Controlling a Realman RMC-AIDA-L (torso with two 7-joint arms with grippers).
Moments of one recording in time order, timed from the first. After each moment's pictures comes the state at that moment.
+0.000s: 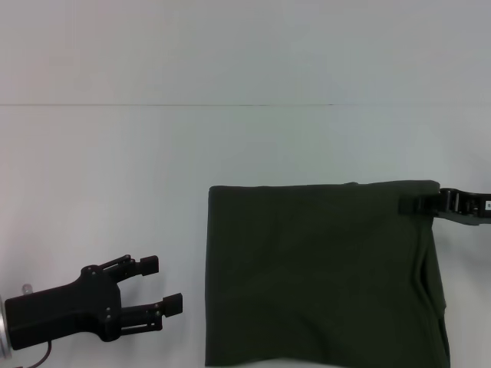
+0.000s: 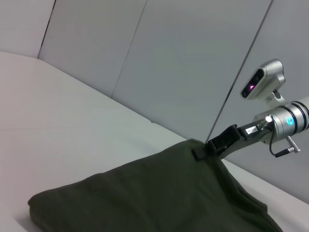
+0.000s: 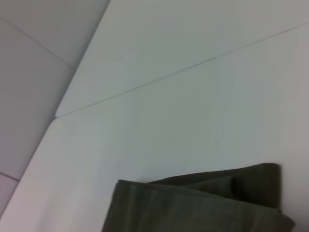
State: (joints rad) left arm -0.32 -2.08 0.68 0.59 1.91 1.65 -1.30; right arm 0.60 1.98 -0.56 -0.60 -2.22 -1.39 2.18
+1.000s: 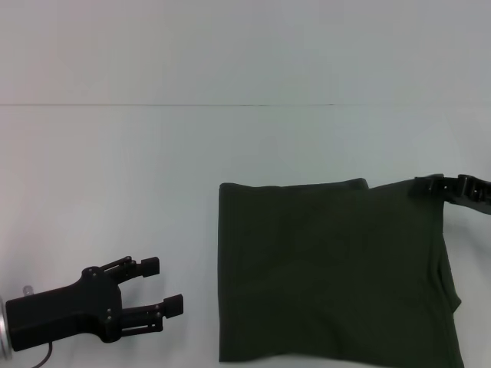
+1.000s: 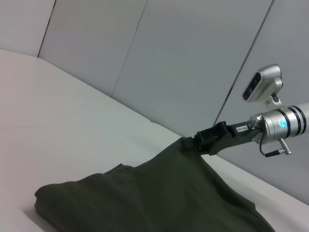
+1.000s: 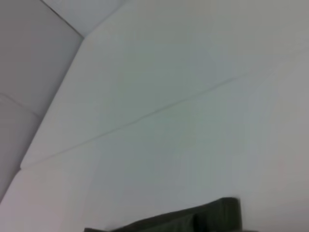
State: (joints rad) left arm -0.32 -2.08 0.68 0.58 1.91 1.65 -1.30; right arm 0.56 1.99 -0.54 -0.58 -2.15 -1.26 2.14
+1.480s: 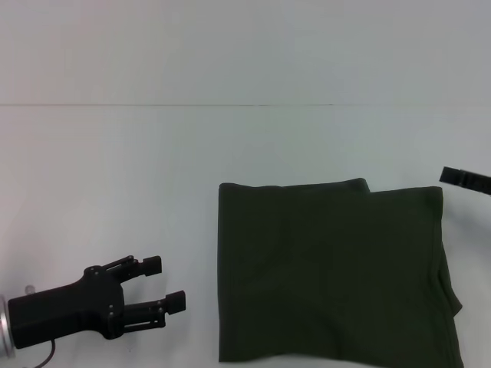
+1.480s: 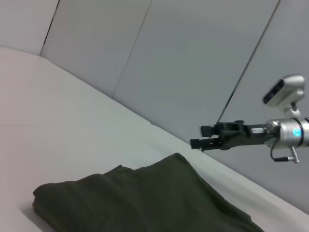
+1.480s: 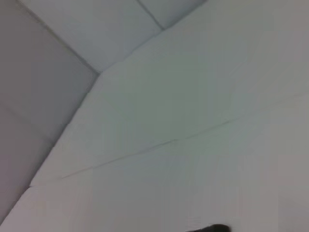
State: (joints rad) left arm -0.32 -2.09 0.68 0.58 1.91 1.65 -1.34; right arm 0.48 1.97 -0.44 -0.59 -2.06 -1.36 1.89
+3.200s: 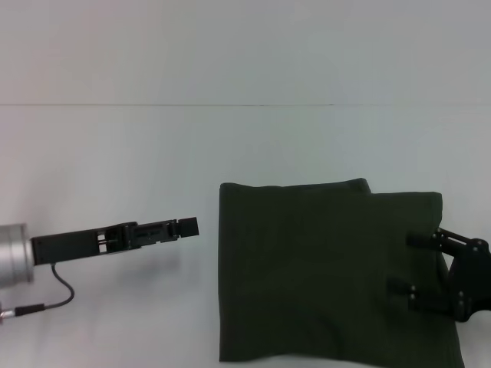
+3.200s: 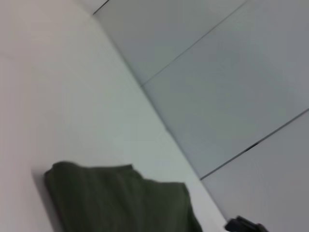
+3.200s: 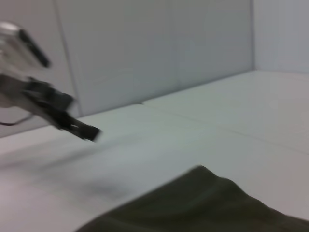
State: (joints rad) left arm -0.49 -2.03 0.67 0.54 1.94 1.59 -1.99; right arm 0.38 2.09 -0.41 -0.59 -2.12 -1.63 1.01
